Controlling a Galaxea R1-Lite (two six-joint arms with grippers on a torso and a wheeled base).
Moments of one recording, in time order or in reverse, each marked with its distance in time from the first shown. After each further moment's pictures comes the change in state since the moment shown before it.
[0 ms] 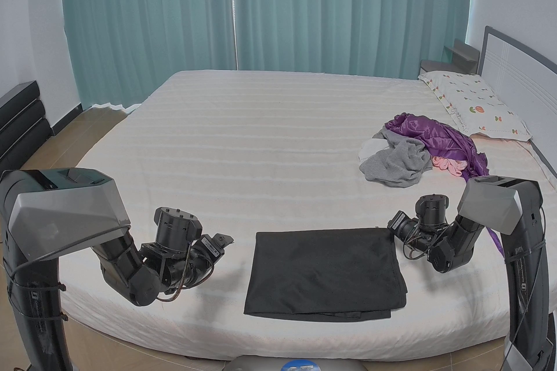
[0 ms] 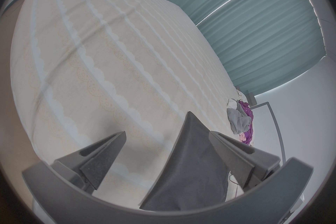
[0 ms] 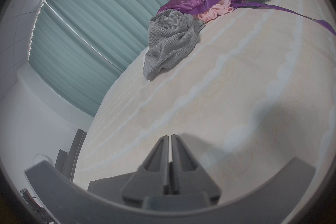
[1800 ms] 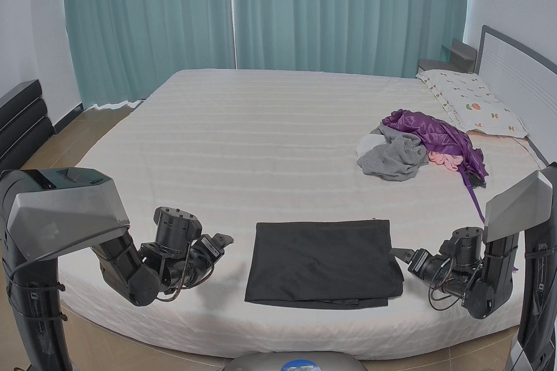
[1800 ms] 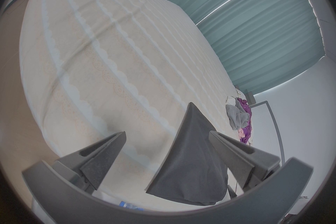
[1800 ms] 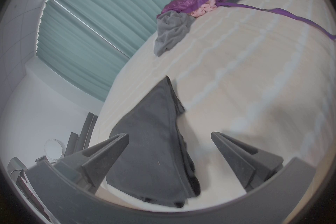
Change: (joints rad) left arm 0.003 -0.004 0.001 0.003 -0.003 -0.006; right arm 0.049 -0.213 0.727 -0.452 0.095 0.004
